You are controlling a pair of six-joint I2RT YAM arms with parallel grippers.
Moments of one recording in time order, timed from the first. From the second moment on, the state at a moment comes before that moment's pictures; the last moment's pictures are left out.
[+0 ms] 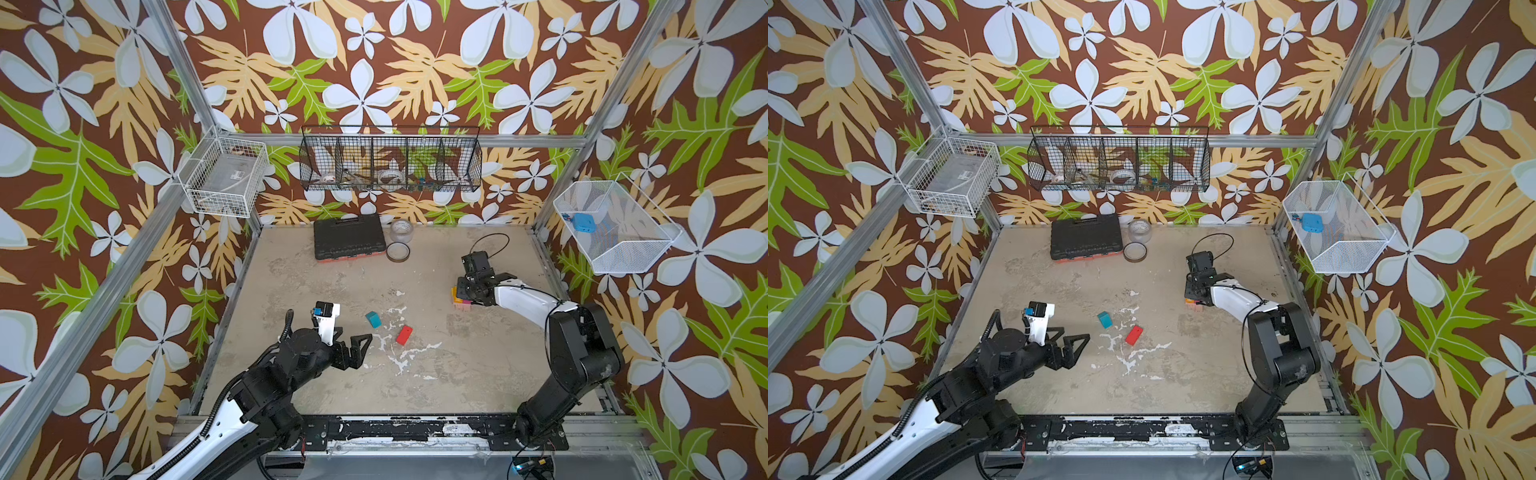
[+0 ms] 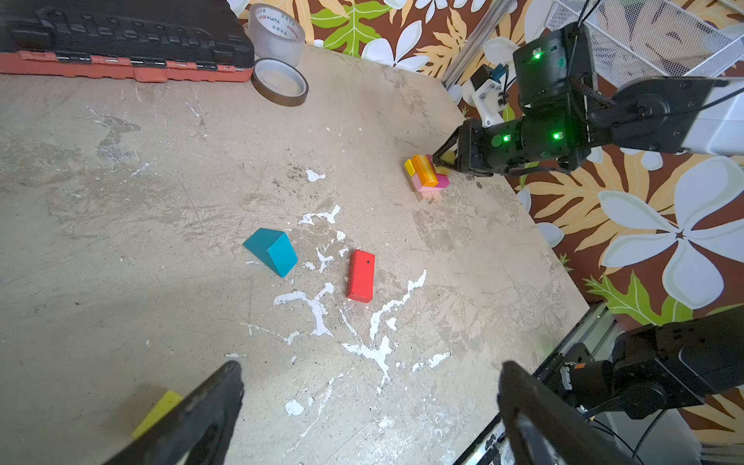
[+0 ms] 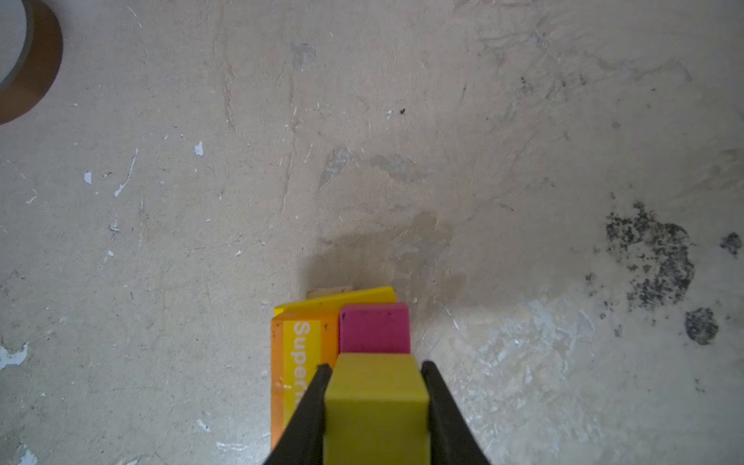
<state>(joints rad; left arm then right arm) -0.78 0.52 0.56 -0.49 -0.07 -0.57 0.30 1.70 1.08 -0.39 0.23 0.41</state>
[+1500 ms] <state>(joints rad) -0.78 0.53 0.56 -0.49 -0.07 -0.57 0.86 1.19 0.85 -0.27 0.28 0.42</state>
